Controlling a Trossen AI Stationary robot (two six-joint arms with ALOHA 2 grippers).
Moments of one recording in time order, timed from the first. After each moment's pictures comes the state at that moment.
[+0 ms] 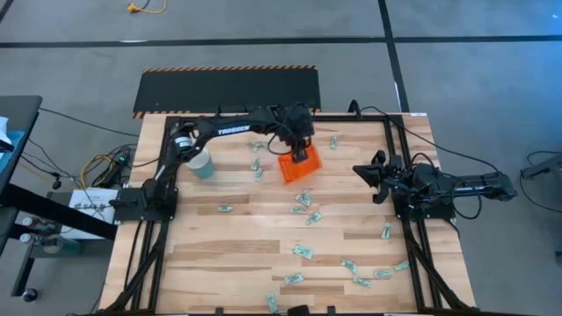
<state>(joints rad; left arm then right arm) 0.40 2.24 1.99 -0.69 0.17 0.14 0.04 0.12 0.01 0.27 0.26 0.31</state>
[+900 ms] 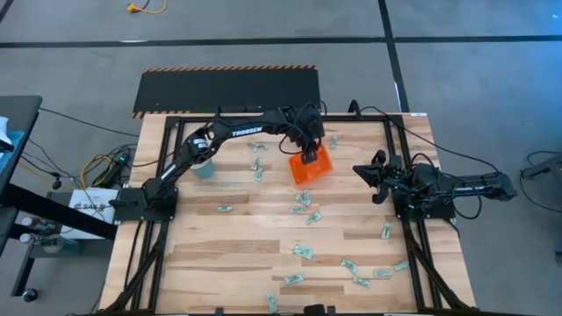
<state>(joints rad) 0.39 2.42 2.18 -0.69 0.28 0.18 0.04 0.12 0.01 0.27 0.27 0.29</state>
